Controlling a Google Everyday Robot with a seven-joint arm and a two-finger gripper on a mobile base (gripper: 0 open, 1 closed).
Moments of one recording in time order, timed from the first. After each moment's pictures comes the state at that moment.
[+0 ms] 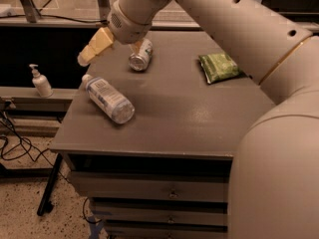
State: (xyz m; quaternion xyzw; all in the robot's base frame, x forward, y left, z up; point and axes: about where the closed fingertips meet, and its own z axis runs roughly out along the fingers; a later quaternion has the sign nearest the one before) arm 0.643 0.118 0.924 -0.36 0.89 0.22 0.19
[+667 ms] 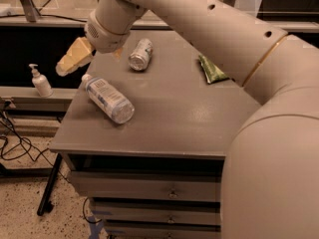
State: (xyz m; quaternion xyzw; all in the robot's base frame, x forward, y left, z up) arm 0.628 0.173 0.910 -0.38 0.87 0.22 0.19
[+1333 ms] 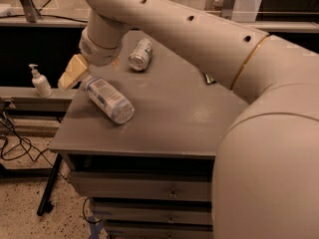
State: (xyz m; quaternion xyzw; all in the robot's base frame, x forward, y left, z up) arm 0.627 0.185 0.871 -0.40 0.88 0.17 0.18
